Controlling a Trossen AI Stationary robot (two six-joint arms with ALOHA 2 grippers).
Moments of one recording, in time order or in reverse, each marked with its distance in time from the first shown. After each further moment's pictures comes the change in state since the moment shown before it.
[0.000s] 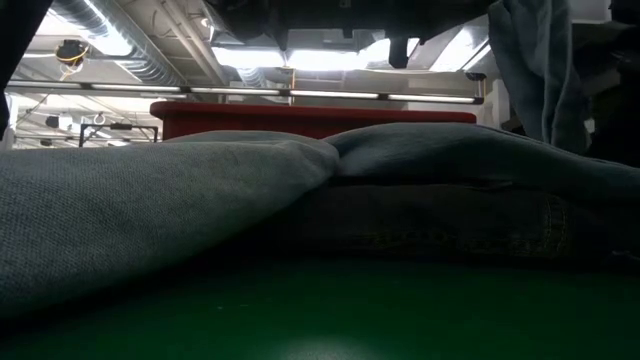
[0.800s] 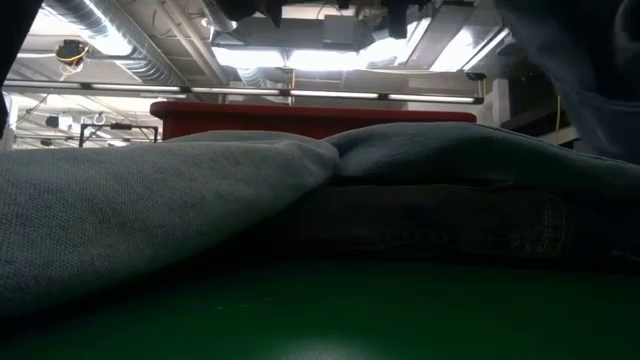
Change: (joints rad) left arm -0.031 -0.049 0.001 0.003 0.016 0.028; right arm 0.136 -0.019 0.410 -0.543 -0.049 0.131
